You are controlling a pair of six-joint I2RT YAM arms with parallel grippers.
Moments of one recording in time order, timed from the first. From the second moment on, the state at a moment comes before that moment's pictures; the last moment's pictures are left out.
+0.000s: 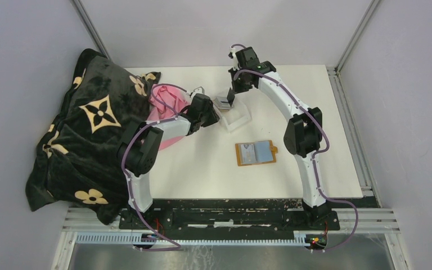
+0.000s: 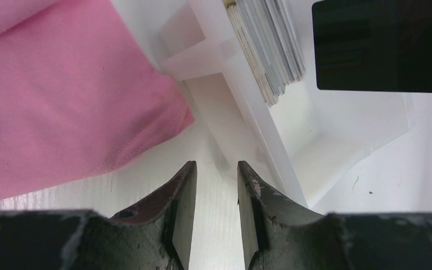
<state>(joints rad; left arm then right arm) -0.52 1.93 1.16 0.08 -0.10 -0.74 0.46 2.30 2.26 -0.82 -0.07 0.18</state>
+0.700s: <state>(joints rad) -0.51 1.65 1.08 0.15 0.15 -0.62 0.46 1.70 1.71 -0.79 -0.27 0.22</state>
